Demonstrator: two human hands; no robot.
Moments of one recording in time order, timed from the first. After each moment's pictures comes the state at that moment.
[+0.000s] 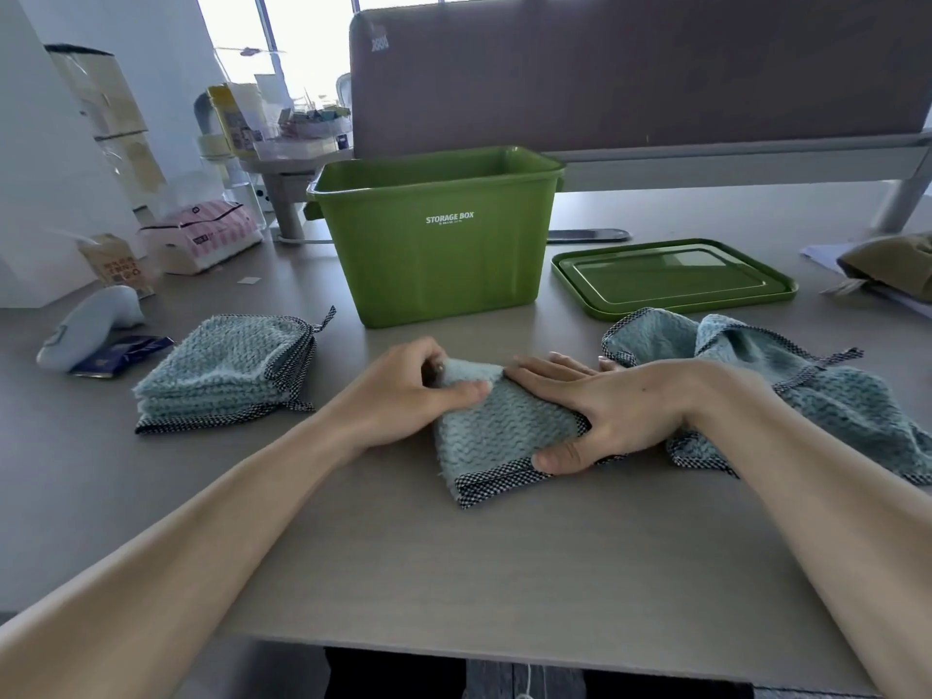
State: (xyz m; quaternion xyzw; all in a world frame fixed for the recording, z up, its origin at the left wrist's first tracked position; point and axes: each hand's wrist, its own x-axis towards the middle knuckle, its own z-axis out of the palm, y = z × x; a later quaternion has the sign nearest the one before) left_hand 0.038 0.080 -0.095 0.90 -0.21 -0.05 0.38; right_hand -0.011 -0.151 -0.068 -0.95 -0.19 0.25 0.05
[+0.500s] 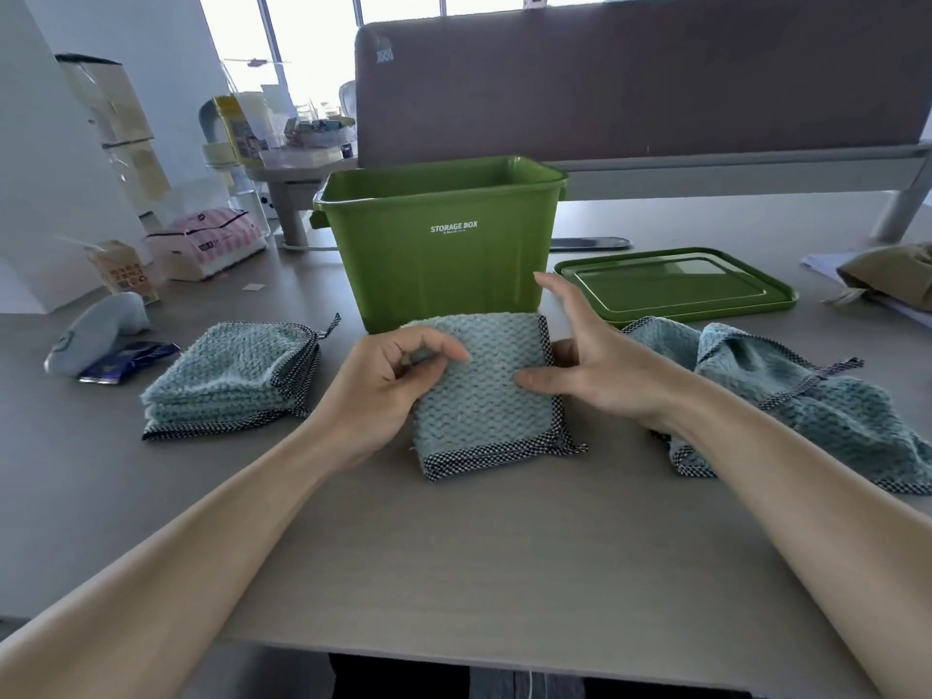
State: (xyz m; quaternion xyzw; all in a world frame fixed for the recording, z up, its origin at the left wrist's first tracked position) left_hand 0.034 0.090 -0.096 0.75 -0.31 0.01 0.59; right_hand -0.005 -0.141 -0.073 -0.86 -0.09 0.02 0.51
